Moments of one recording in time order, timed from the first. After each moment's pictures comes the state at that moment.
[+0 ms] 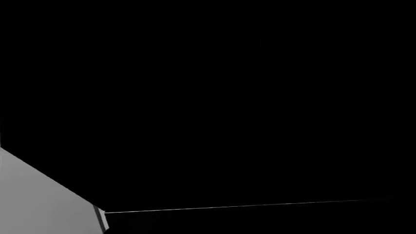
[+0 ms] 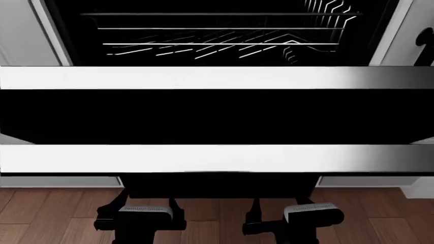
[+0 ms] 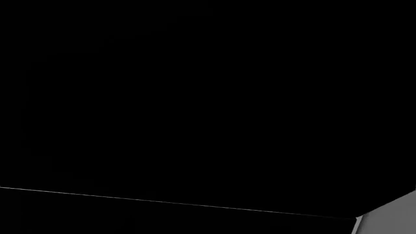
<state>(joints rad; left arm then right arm) -0.06 -0.31 0.43 -0.03 -0.23 0.07 -0.43 0.06 0.32 -0.45 0.03 0.27 -0.08 0.35</state>
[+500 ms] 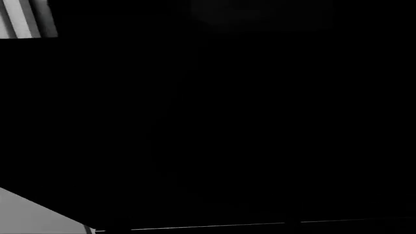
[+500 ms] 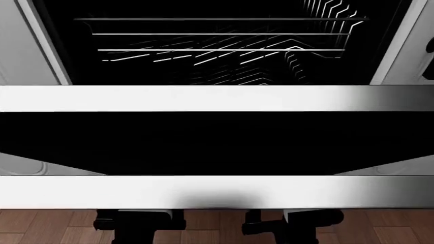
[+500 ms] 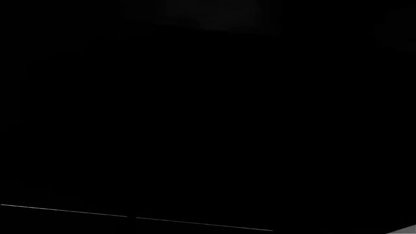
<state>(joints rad) -0.06 -0.32 0.44 -0.03 -0.24 0.07 -0.44 0.06 0.32 -0.45 0.03 0.27 -0.08 0.35</state>
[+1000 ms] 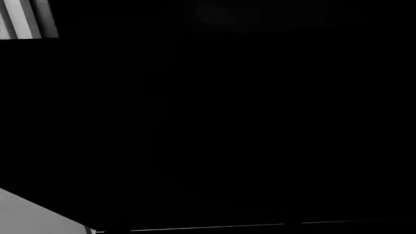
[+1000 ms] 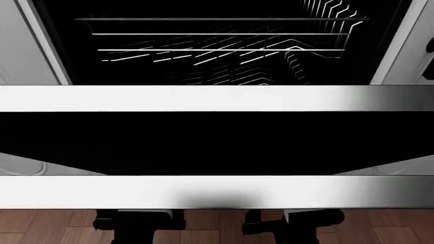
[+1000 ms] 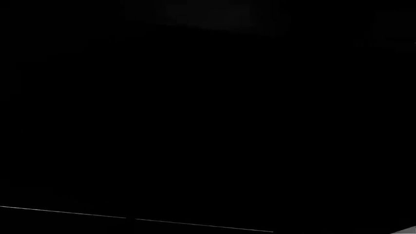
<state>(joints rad) -0.06 -0.32 0.44 -0.03 -0.24 0.07 -0.44 0.06 0.32 -0.46 0.02 0.28 -0.09 0.36</state>
